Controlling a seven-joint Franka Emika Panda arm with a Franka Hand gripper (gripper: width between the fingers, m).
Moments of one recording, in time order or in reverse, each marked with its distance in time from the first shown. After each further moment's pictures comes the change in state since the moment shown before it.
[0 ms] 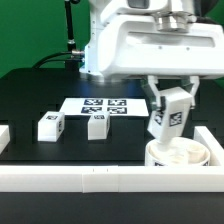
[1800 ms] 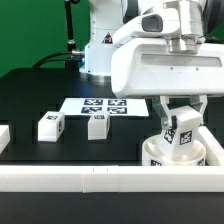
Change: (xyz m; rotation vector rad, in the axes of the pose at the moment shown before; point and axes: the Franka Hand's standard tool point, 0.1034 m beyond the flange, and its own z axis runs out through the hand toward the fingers) arm -0.016 -0.011 0.026 -0.004 0.030 -0.035
